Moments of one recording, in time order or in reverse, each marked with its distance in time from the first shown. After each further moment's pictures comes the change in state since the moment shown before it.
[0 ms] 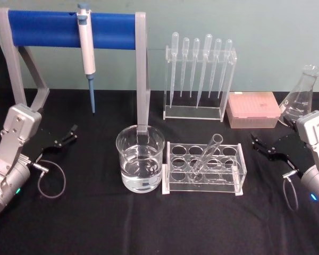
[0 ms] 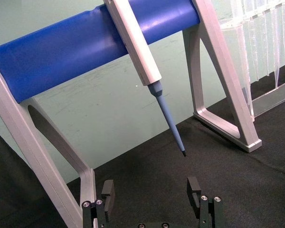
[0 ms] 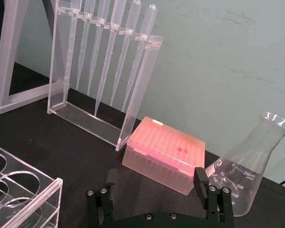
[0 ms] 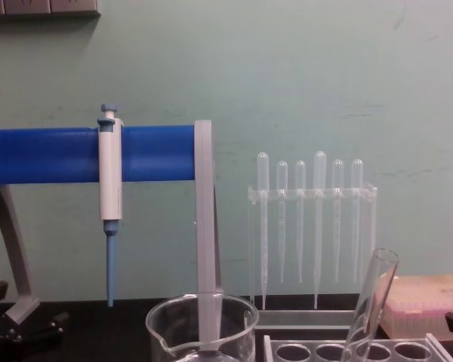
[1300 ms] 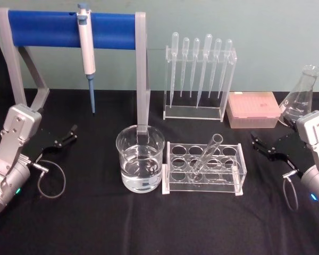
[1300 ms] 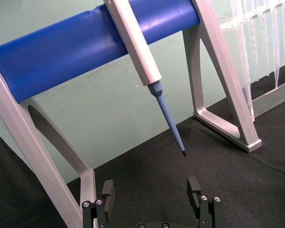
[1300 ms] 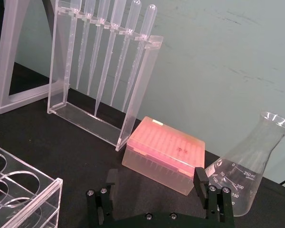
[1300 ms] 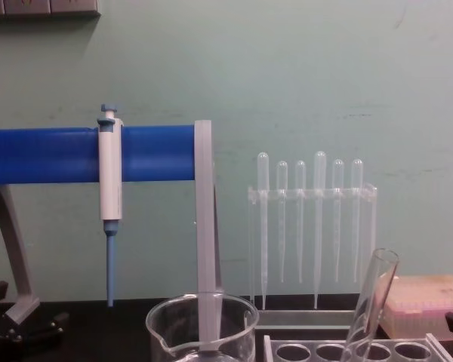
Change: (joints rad) left arm 0.000 0.000 0.000 0.000 0.000 0.000 0.000; right arm 0.000 0.000 0.000 0.000 0.000 0.000 0.000
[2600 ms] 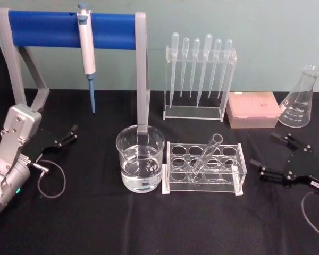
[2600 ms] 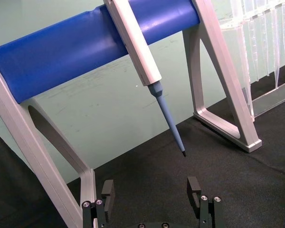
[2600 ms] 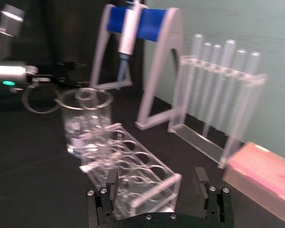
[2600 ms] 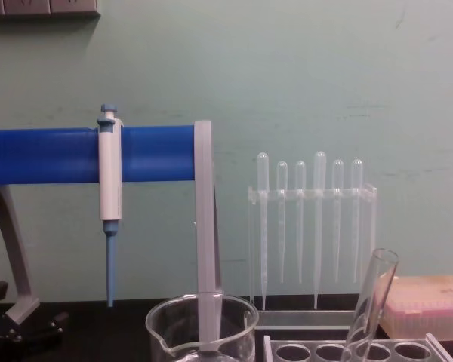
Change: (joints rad) left arm 0.000 0.000 0.000 0.000 0.000 0.000 0.000; right arm -0.140 0.200 0.166 -0.154 0.339 -0.038 0.661
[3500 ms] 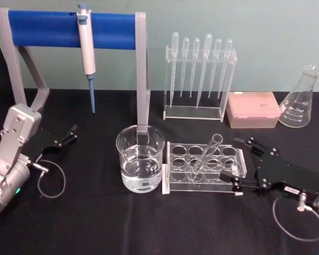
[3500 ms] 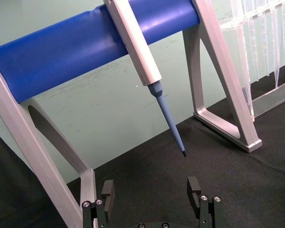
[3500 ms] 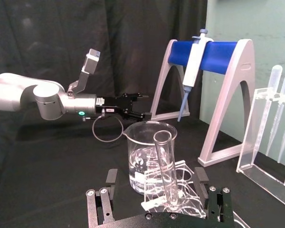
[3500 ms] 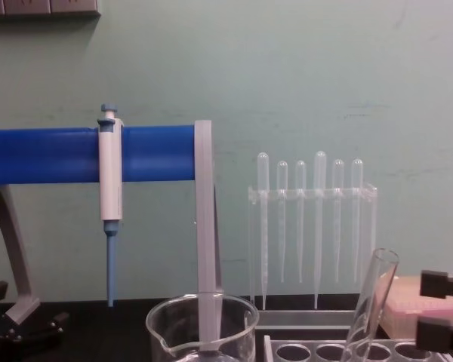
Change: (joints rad) left arm 0.000 0.000 0.000 0.000 0.000 0.000 0.000; right arm 0.099 -0.083 -0.092 0.054 0.087 -0.044 0.247
